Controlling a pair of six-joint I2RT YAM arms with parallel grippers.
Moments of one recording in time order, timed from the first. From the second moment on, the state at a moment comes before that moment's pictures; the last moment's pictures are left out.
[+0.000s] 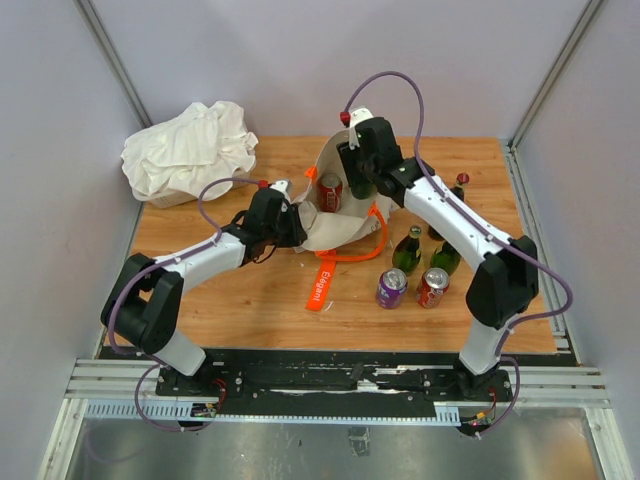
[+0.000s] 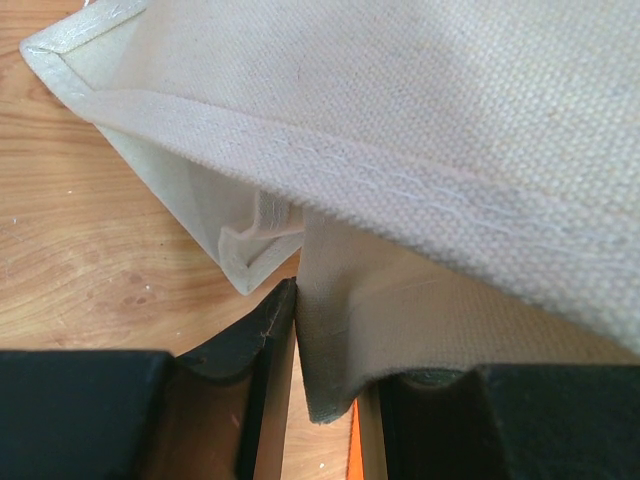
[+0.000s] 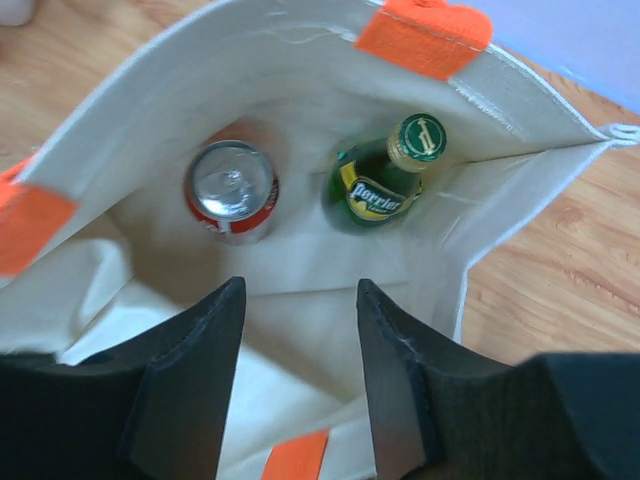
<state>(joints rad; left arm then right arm) -0.51 1.54 0.89 -0.02 0.04 -0.48 0.59 1.75 1.67 -0.45 0.21 -0.01</state>
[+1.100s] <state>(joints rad) -0.51 1.57 0.93 -0.04 0.05 -0.46 0.49 2.11 1.82 -0.23 0.35 0.05</state>
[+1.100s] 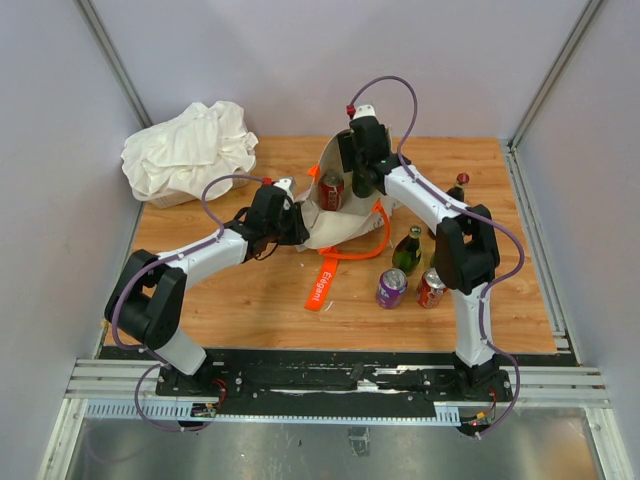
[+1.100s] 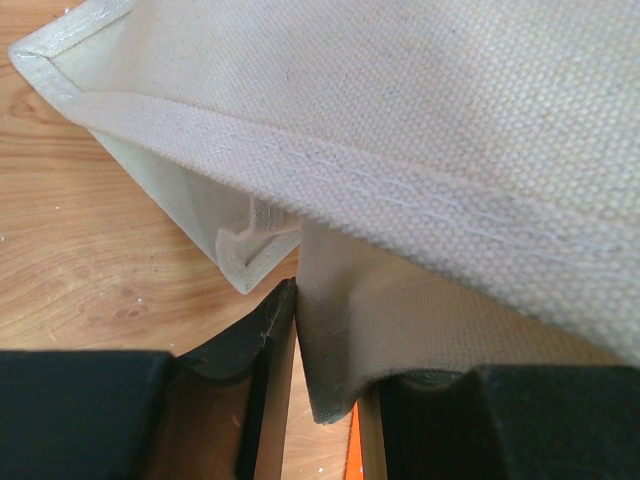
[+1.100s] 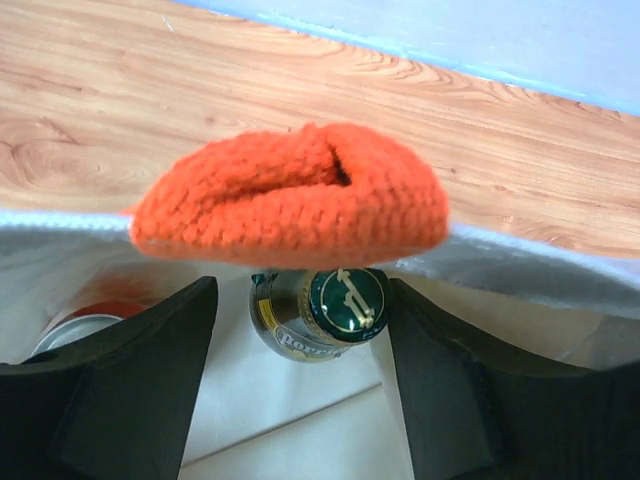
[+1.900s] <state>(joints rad) -0.50 1.59 0.94 -0.04 0.06 -0.45 0.45 2.19 1.88 -0.19 0.38 0.08</state>
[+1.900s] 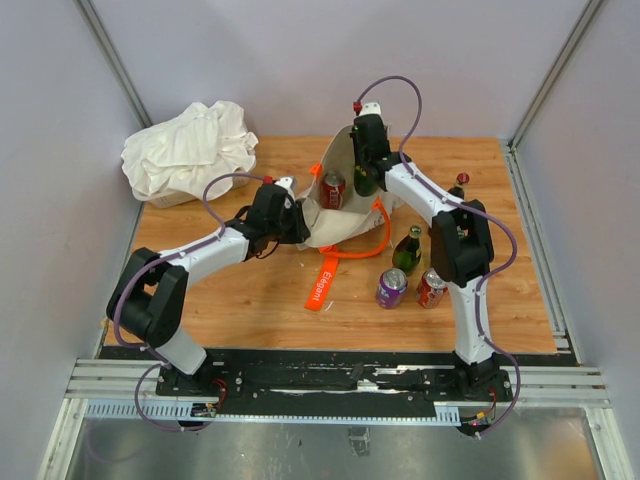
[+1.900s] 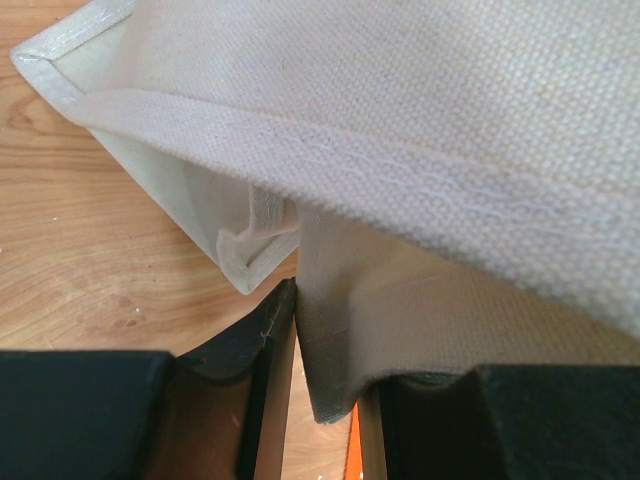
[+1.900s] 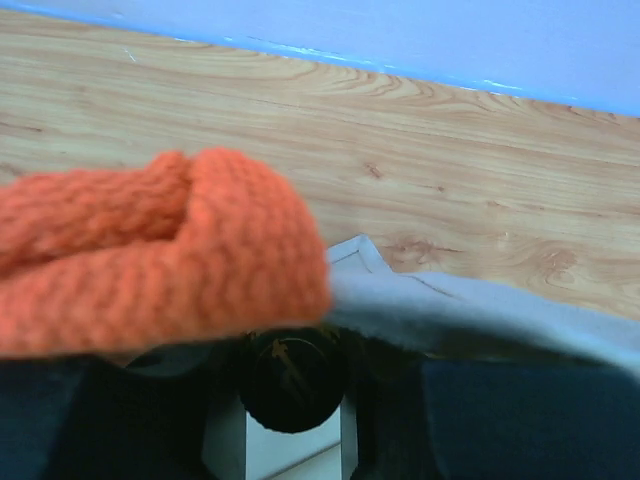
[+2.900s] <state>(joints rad) -0.50 1.63 0.96 0.00 0.06 -0.45 0.43 1.90 1.73 -0.18 0.04 -0.07</state>
